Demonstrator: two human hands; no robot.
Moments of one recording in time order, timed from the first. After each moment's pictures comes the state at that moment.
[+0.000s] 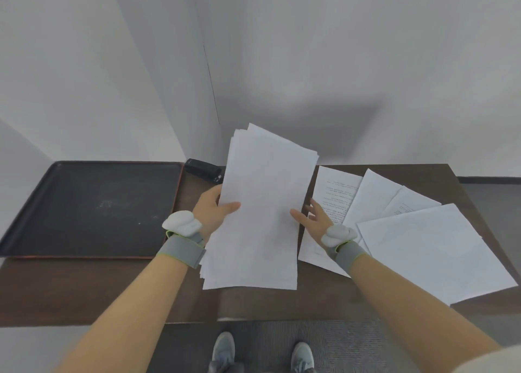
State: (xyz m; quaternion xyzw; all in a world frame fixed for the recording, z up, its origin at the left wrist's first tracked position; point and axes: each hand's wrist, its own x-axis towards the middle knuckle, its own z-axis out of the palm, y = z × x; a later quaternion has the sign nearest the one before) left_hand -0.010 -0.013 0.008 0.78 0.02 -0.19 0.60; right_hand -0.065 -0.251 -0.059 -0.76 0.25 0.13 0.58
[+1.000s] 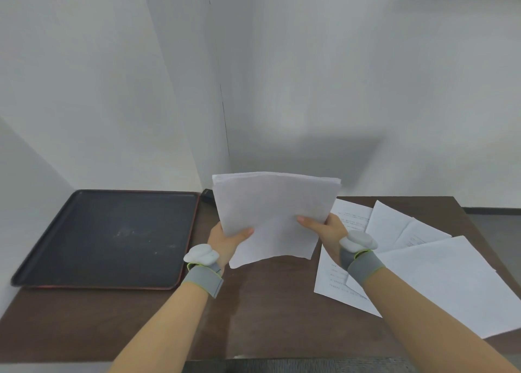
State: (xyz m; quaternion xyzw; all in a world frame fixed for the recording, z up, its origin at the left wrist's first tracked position) left_hand -0.003 0.004 -0.014 0.68 0.08 -0.15 0.72; right_hand -0.034 -0.227 -0.001 -0.67 0.17 0.02 0.72
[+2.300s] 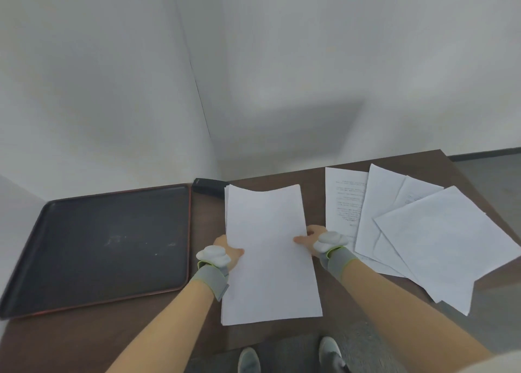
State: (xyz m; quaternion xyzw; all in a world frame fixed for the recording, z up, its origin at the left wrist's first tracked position) left_hand 0.011 0.031 -0.071 0.86 0.06 -0.33 0.38; right_hand -0.048 -0.185 -0.065 -0.76 0.37 0.19 0.51
